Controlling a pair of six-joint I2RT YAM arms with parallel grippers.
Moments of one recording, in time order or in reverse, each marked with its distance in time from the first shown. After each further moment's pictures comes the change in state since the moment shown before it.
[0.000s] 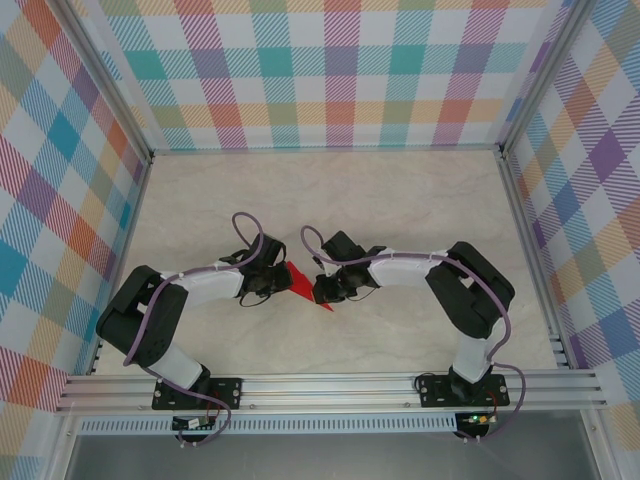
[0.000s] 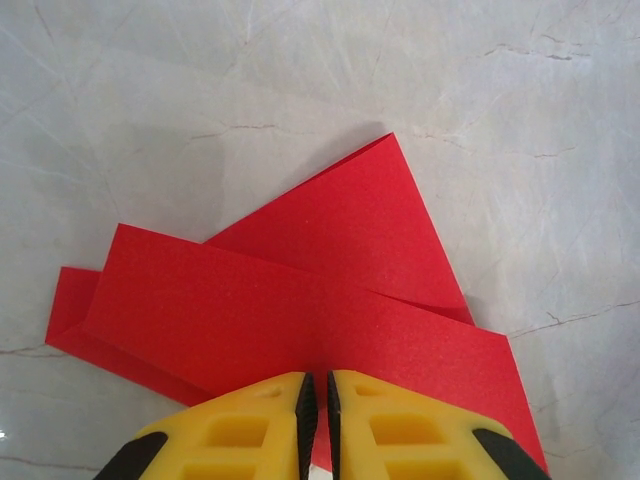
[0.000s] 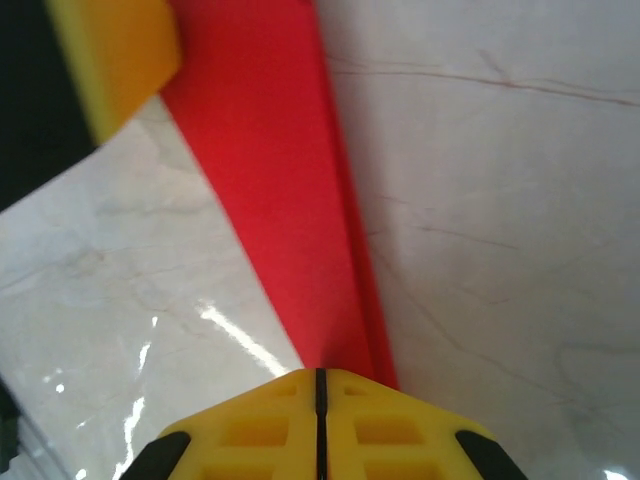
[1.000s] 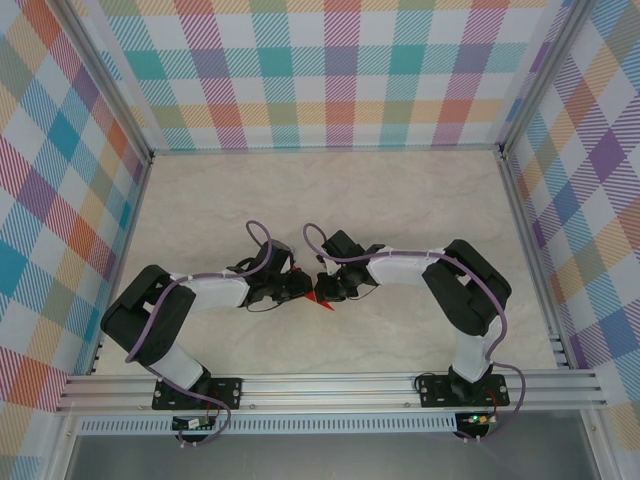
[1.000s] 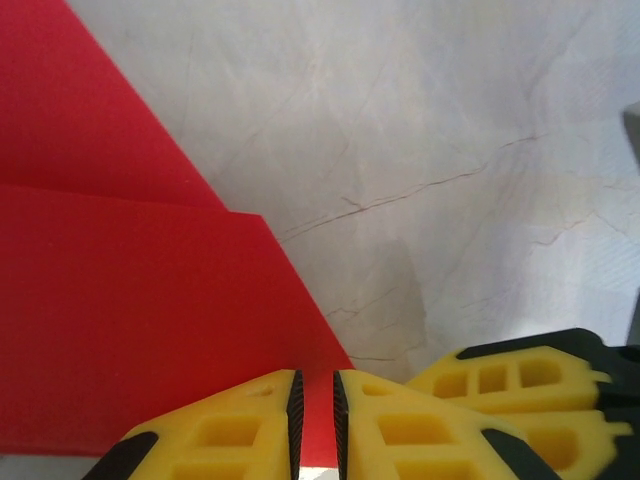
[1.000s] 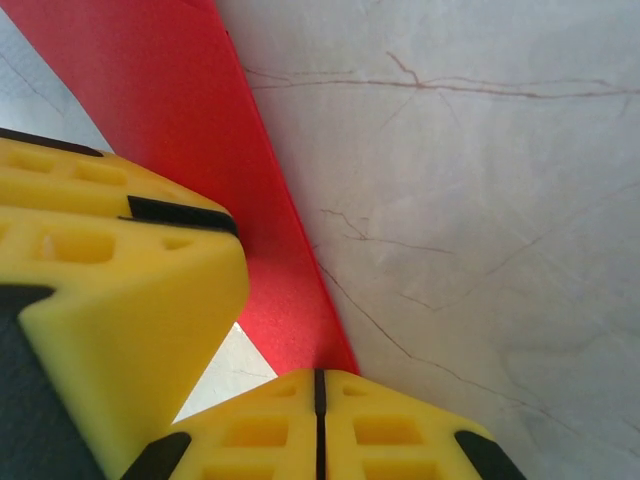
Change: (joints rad) left arm -0.085 0.023 -0.066 0.231 0.229 -0.055; right arm -0.004 0.023 0.016 -0.021 0.010 0.067
